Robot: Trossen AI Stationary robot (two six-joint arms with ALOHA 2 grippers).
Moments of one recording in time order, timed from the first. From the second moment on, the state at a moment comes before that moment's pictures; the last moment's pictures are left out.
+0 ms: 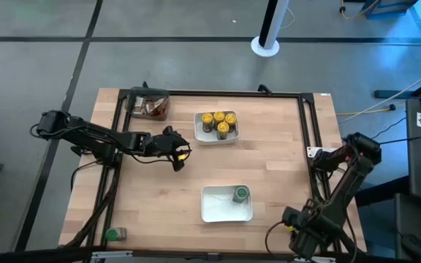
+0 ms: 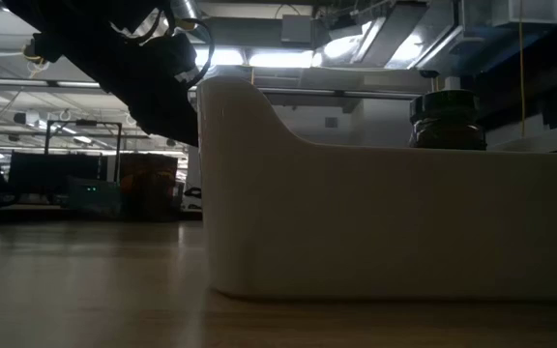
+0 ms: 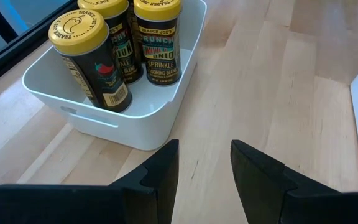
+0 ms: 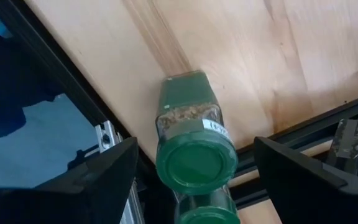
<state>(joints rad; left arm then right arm) -0.06 1.24 0.56 0.04 -0.37 -0.26 1.01 1.69 1.35 -1.20 -0.17 1.51</state>
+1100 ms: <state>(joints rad) -0.06 1.24 0.56 0.06 -0.37 -0.27 1.05 1.83 1.35 -1.20 -0.16 1.42</state>
